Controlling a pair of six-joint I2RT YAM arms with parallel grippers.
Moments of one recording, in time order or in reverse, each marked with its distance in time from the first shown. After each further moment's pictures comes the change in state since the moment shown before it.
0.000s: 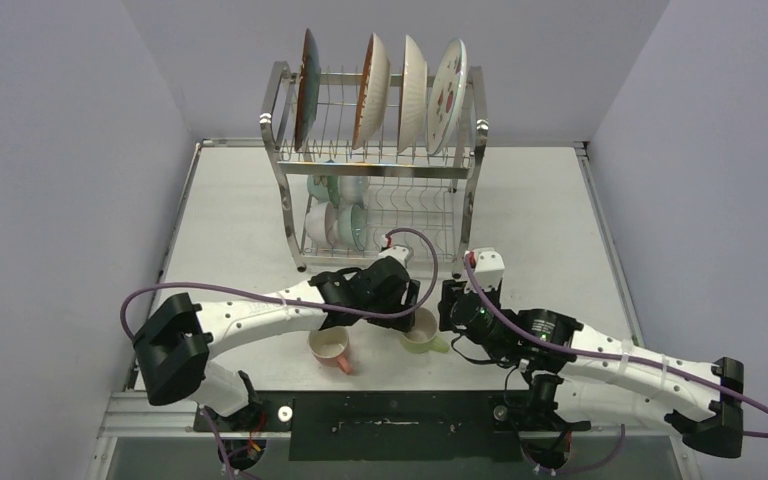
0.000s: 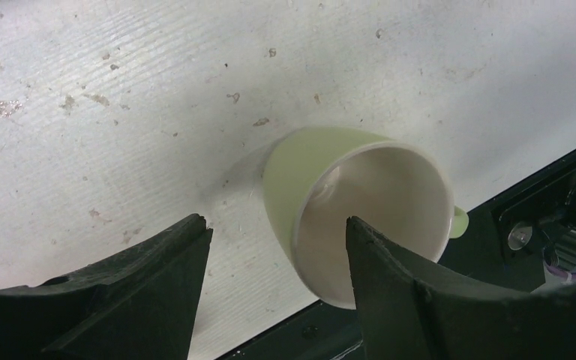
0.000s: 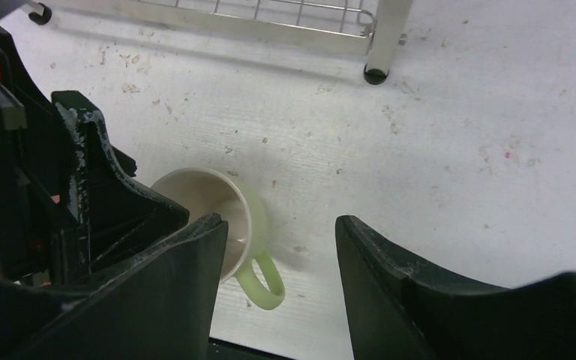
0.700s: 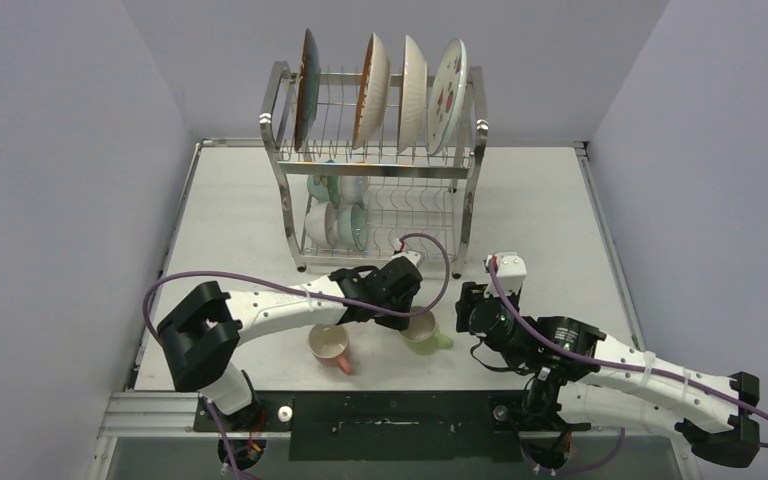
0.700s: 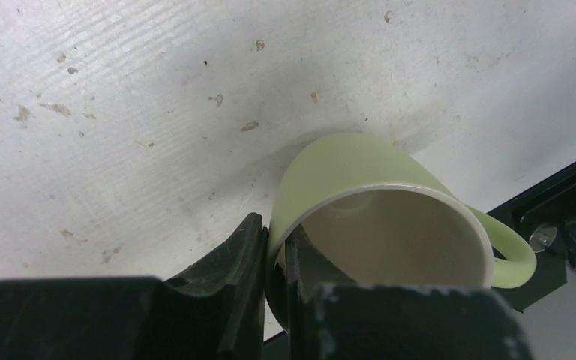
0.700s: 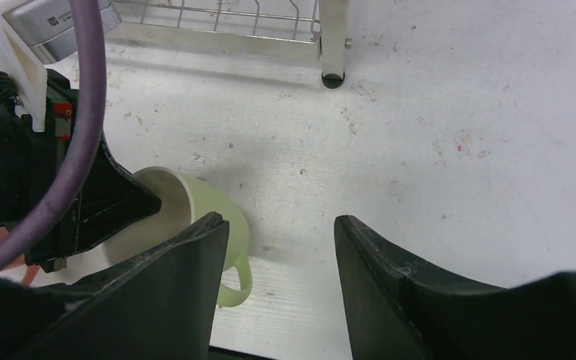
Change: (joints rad) left arm 0.000 0.140 0.076 -0.006 0.038 0.024; right arm 0.000 -0.152 -0.033 -0.098 0.082 0.011
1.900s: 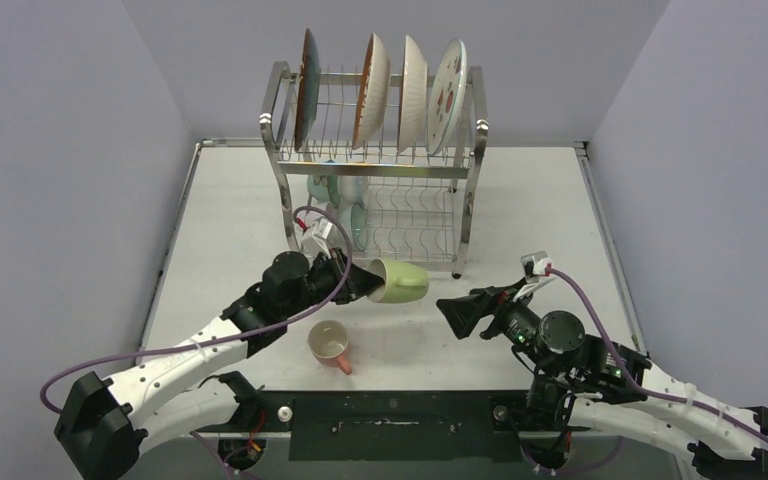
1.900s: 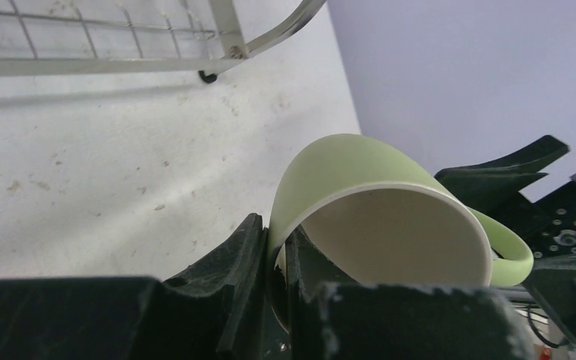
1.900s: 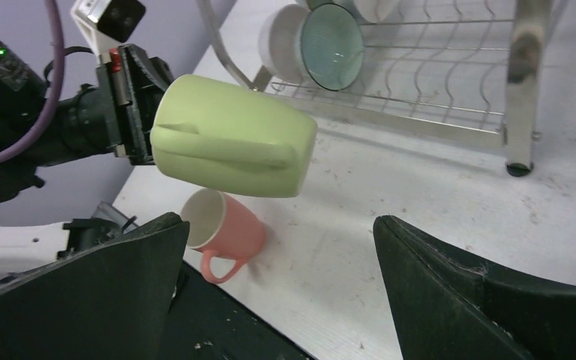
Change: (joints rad) left arm 0.298 -0.623 -0.464 0.520 0.247 -0.257; right arm 0.000 -0.338 -0.105 0.350 -0.226 -0.111
